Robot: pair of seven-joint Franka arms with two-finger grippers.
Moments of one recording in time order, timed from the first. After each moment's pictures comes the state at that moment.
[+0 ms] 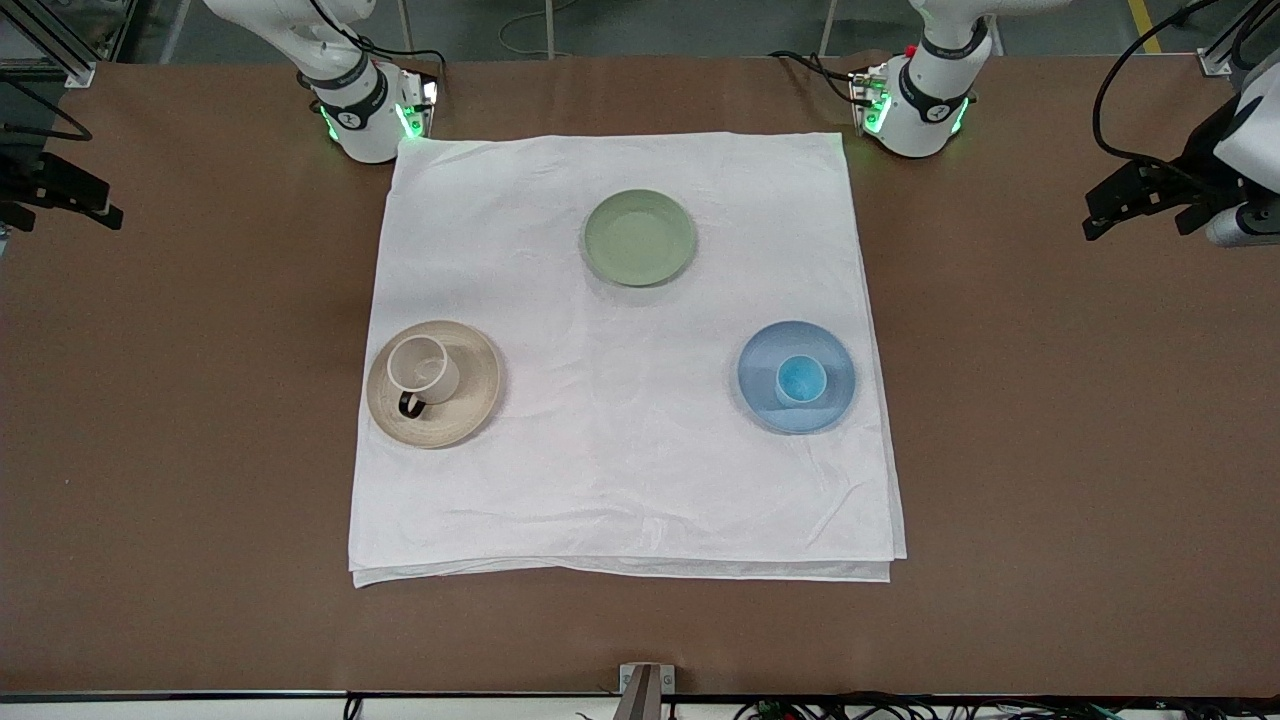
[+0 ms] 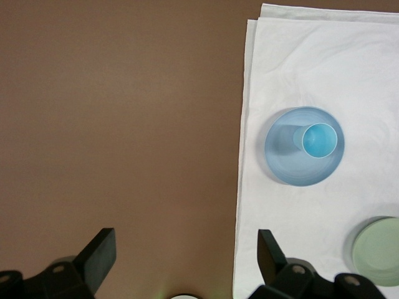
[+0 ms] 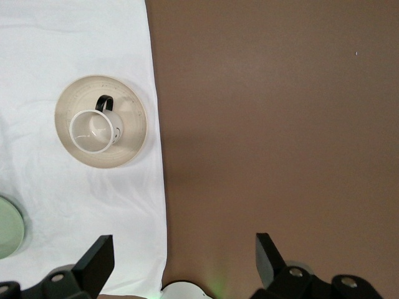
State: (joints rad) left arm -0.01 -0.08 -0.06 -1.61 0.01 1.51 -0.11; right arm -0.01 -0.09 -0.10 -1.62 0.00 1.45 -0.12
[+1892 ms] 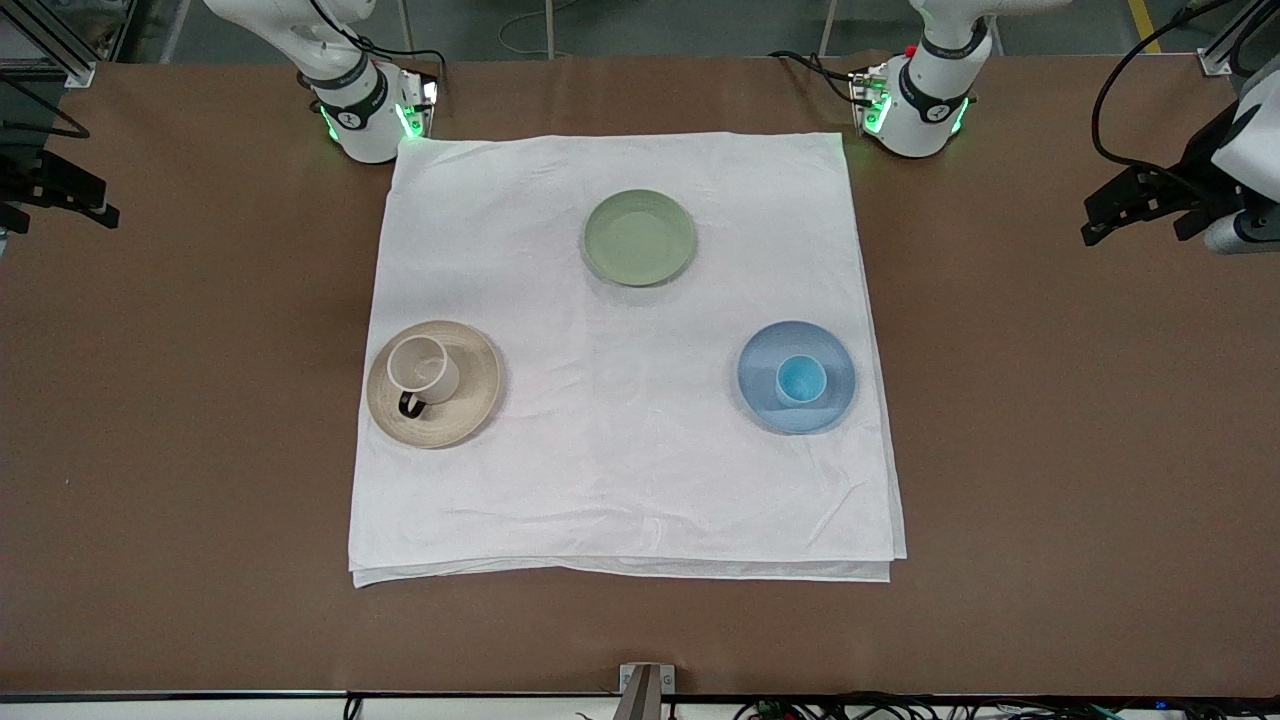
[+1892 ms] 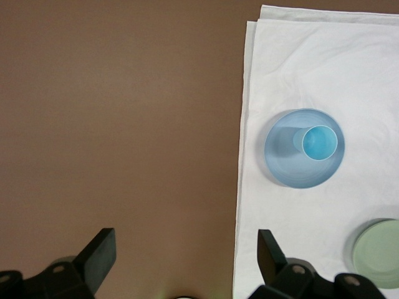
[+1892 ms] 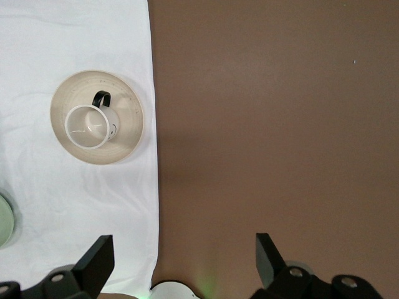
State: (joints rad) left arm -0.01 -0.06 -0.06 -1.60 0.01 1.52 -0.11; right arm -0.01 -0.09 -0.11 -1.63 -0.01 1.45 -0.17
